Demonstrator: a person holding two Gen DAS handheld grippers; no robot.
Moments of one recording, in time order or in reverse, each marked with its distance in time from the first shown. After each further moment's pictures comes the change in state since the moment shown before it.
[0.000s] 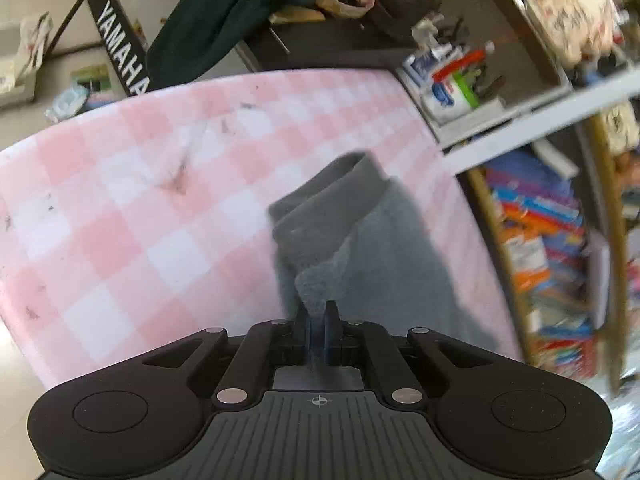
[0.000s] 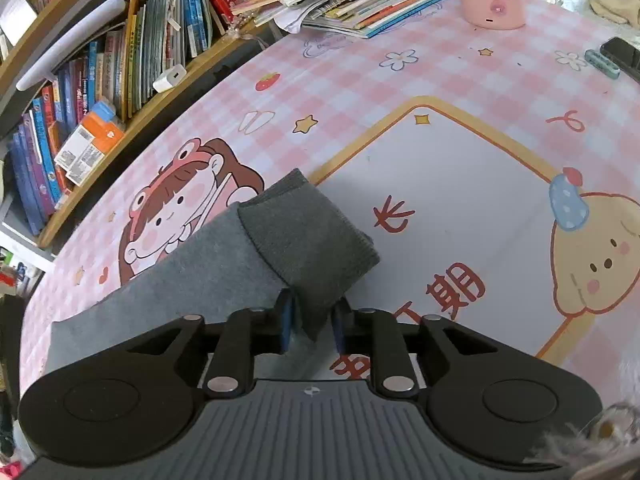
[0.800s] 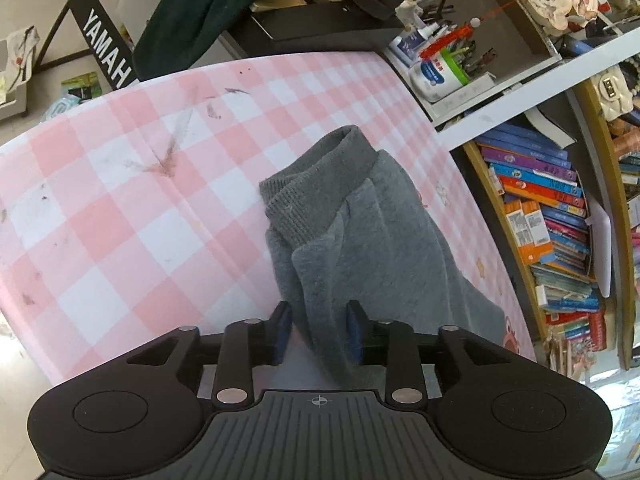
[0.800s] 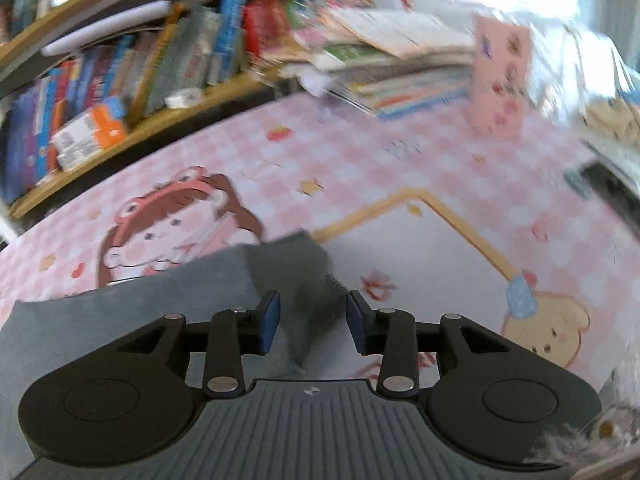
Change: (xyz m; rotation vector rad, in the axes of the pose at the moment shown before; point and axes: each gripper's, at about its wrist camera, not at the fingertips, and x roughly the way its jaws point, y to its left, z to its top) left arm 0.002 -0.008 -0.009 0.027 0.027 0.005; right arm -0.027 0.048 -0.006 -0.264 -0.178 -0.138
